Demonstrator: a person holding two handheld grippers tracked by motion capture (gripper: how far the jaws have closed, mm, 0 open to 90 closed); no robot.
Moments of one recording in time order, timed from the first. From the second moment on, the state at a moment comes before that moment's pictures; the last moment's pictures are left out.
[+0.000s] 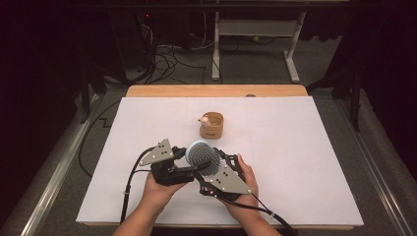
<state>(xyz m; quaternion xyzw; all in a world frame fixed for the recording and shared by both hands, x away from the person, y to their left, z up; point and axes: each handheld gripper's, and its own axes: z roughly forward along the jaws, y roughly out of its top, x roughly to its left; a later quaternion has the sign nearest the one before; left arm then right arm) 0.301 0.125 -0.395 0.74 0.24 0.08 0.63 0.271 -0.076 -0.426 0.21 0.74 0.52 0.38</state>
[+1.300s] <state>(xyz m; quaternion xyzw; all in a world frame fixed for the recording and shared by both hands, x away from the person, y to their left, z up) 0.292 0.124 -0.385 0.73 0.26 0.10 0.63 0.268 -0.071 -0.420 0.21 0.73 0.51 0.40</state>
